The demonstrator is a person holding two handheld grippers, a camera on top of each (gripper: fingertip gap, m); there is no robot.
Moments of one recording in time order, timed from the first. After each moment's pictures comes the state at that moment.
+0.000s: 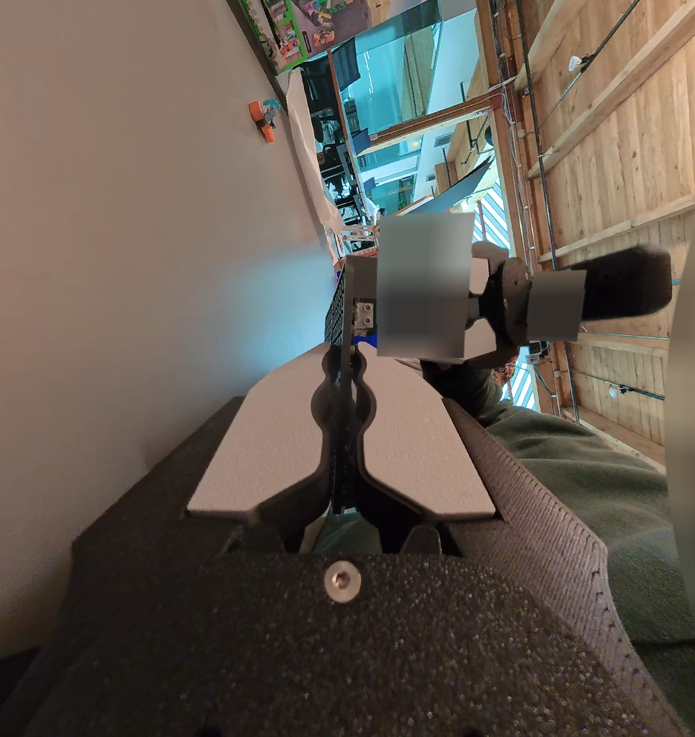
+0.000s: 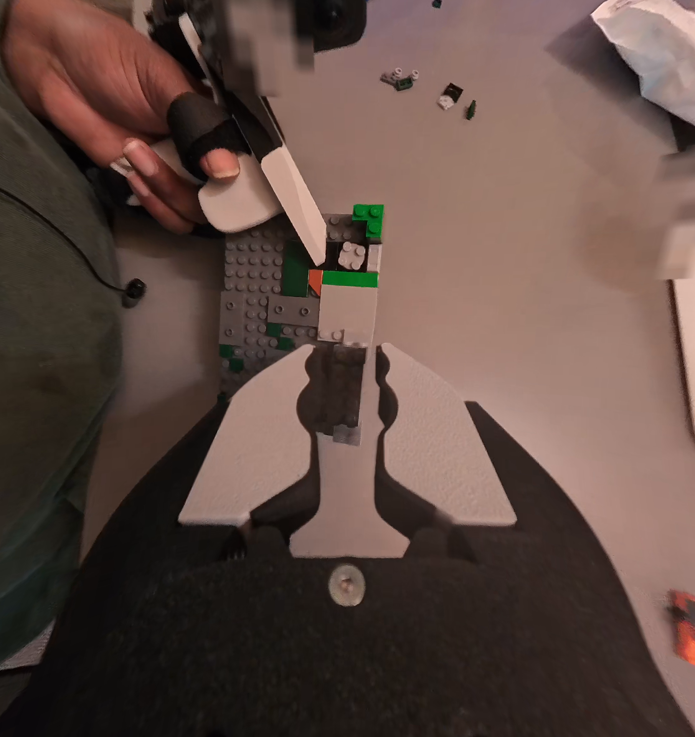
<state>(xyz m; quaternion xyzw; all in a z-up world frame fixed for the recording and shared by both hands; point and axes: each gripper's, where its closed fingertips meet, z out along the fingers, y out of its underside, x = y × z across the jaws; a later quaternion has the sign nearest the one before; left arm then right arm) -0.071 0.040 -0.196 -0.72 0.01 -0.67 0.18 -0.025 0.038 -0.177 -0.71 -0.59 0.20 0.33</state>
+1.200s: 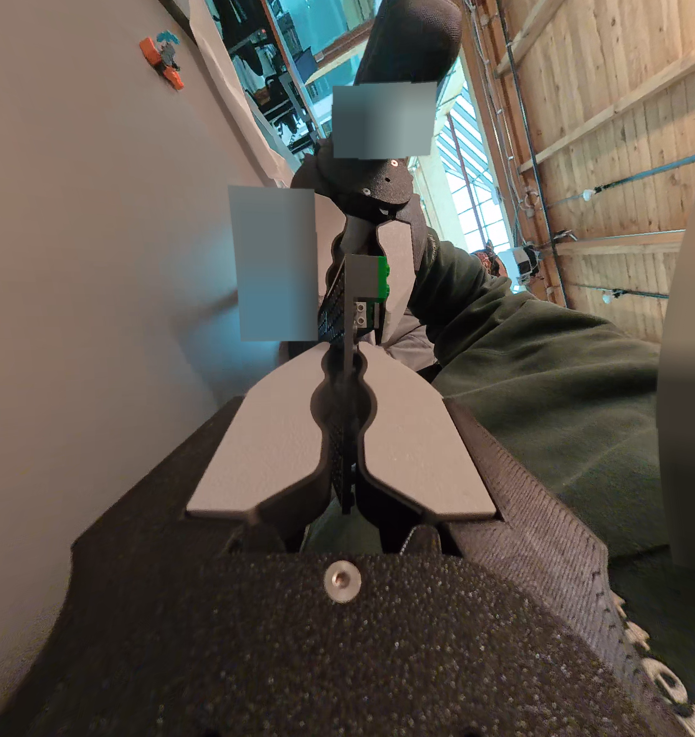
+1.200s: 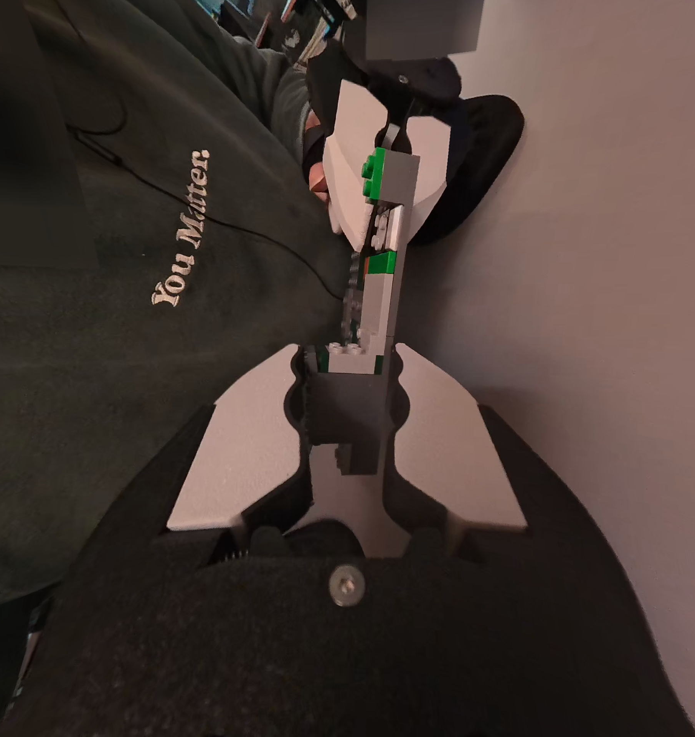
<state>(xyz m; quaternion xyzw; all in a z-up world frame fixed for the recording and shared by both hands) -0.060 0.016 -0.175 -0.69 0.12 -0.69 0.18 -0.025 0.002 -0.183 -0.64 -0.49 0.58 0.01</state>
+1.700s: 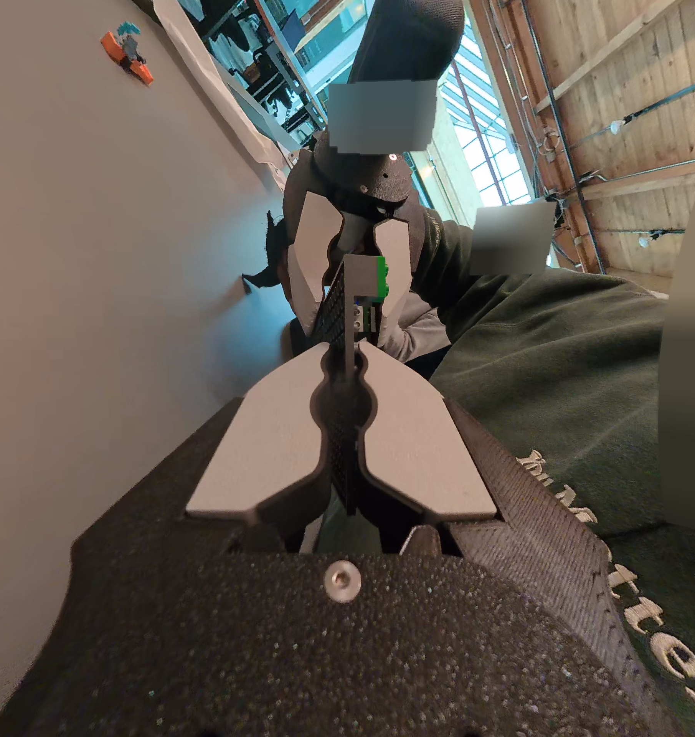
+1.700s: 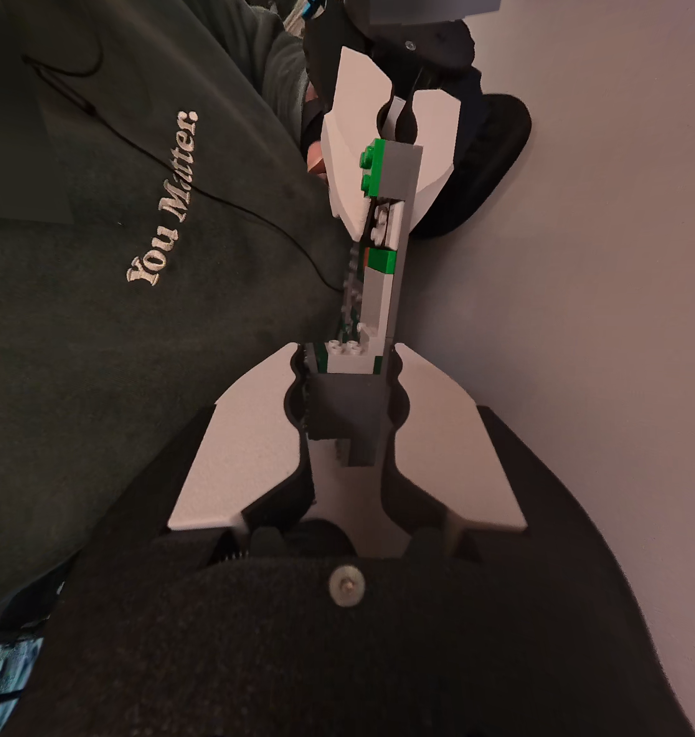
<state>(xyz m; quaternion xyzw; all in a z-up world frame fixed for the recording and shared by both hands) -0.058 0.004 -0.169 -0.69 0.19 -0.67 0.20 -0.024 -0.012 -0.184 -0.64 -0.53 0.55 0.05</state>
